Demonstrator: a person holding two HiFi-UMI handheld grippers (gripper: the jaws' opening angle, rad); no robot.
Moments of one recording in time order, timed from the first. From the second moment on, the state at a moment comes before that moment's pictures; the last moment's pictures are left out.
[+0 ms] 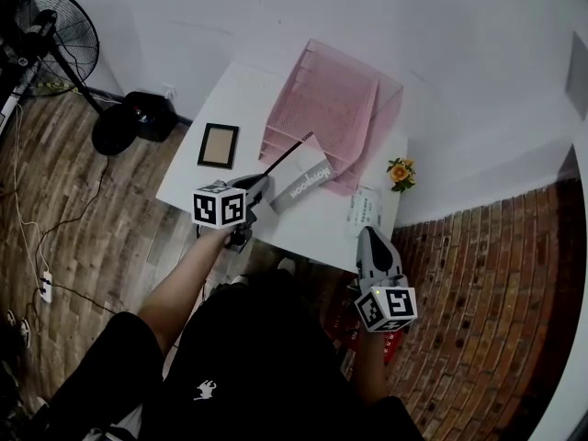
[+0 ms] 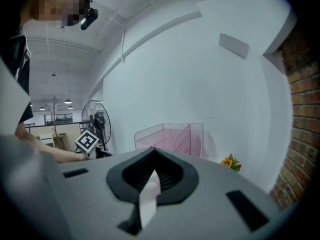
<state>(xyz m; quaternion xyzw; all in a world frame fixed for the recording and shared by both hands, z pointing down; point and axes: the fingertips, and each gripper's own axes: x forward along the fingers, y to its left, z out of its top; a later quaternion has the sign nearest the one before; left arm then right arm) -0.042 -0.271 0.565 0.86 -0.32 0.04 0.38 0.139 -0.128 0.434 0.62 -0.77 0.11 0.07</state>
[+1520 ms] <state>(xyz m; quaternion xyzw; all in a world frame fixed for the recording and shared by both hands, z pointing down) -0.013 -0.329 0.590 0.74 -0.38 -0.14 0.53 0.074 -0.235 0.499 0.56 -0.80 0.21 0.07</state>
